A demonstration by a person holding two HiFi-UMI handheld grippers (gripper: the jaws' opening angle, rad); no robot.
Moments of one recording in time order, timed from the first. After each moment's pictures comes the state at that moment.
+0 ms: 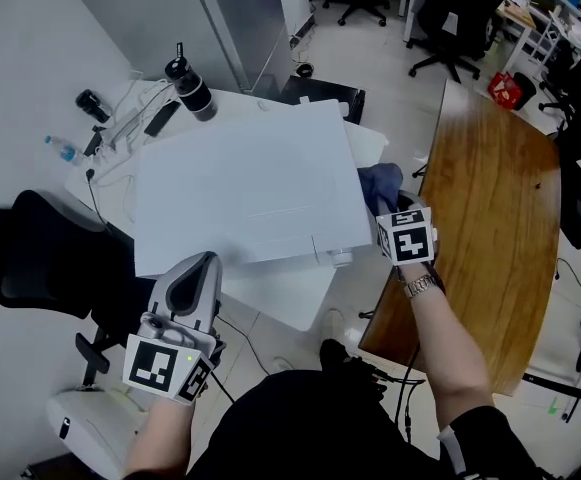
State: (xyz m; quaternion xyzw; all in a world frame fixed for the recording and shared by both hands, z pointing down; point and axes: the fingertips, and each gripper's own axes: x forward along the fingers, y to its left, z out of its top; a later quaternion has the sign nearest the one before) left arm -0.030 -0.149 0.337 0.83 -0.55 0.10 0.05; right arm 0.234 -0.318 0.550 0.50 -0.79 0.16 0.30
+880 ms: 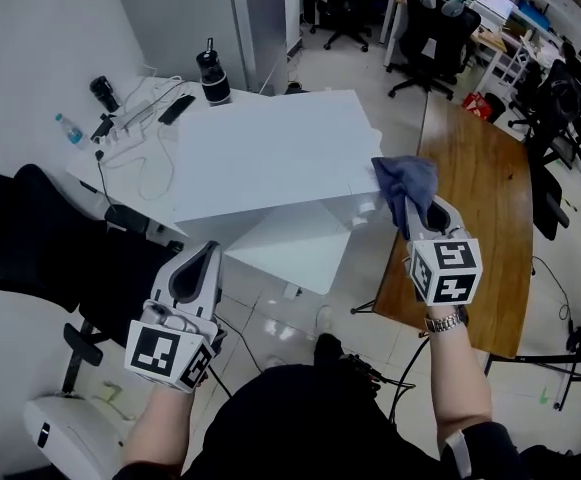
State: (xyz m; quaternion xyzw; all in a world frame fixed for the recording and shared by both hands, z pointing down) left arm -0.113 -0.024 0.319 0.84 -0.54 0.03 0.03; right arm 0.192 -0.139 0.367 0.57 -0.80 0.04 0.19
